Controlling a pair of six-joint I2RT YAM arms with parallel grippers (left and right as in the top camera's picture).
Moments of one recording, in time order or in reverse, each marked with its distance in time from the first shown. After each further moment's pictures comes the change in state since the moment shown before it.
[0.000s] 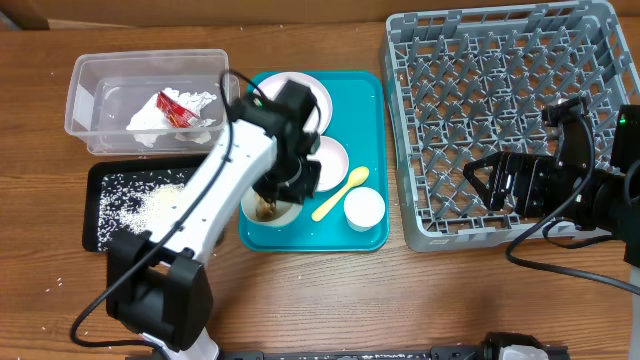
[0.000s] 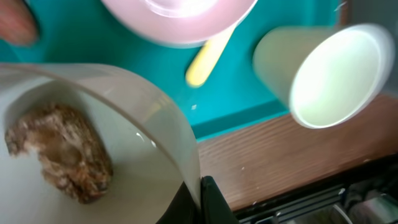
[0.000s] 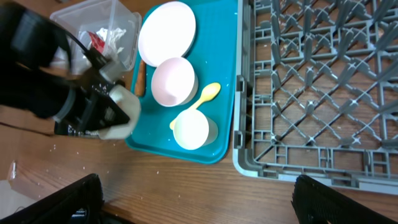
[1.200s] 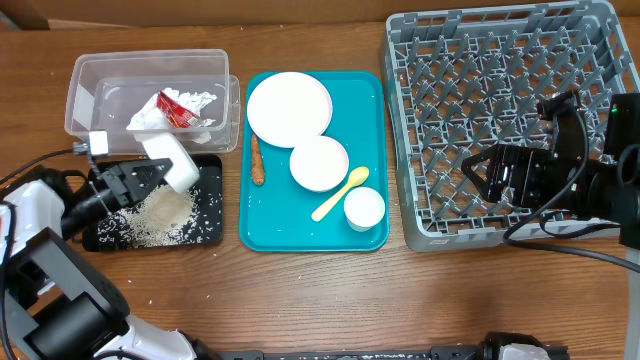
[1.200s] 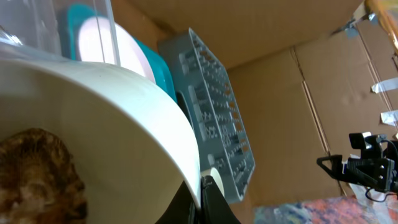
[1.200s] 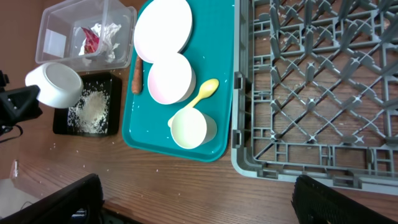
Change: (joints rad) left arm 1.108 -0.003 -0.427 0.212 1.201 0.862; right arm 0.000 0.045 0.000 0.000 0.000 0.001
